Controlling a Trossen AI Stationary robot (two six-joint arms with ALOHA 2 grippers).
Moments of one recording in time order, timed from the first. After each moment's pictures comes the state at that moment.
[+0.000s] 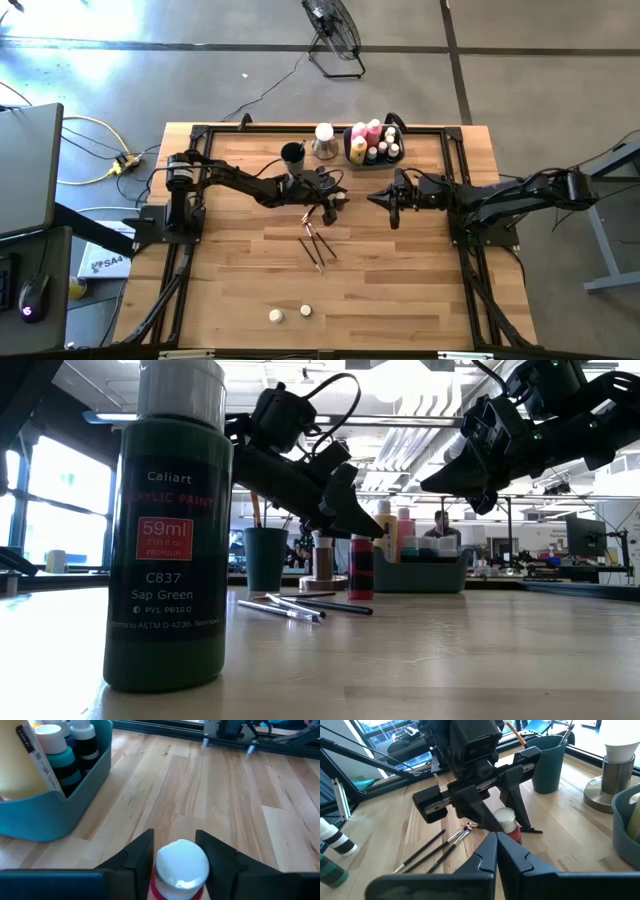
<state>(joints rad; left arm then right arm) 0.14 1.92 0.99 0.58 -0.06 -0.08 -0.14 1.05 0.26 0.53 0.00 0.29</state>
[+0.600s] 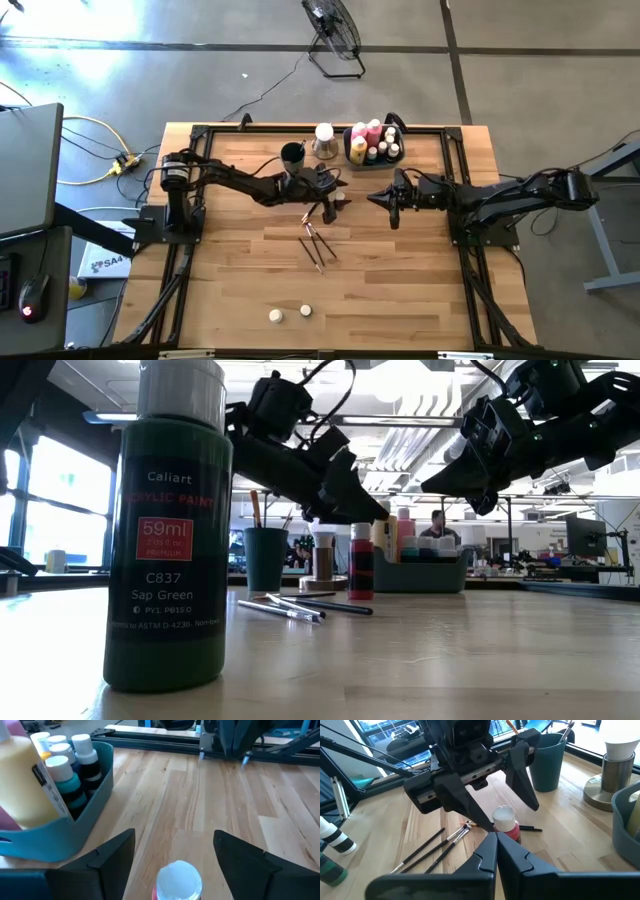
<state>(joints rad) 0.14 1.88 0.99 0.60 -0.06 -0.02 -0.14 1.05 0.26 0.53 0.00 0.29</state>
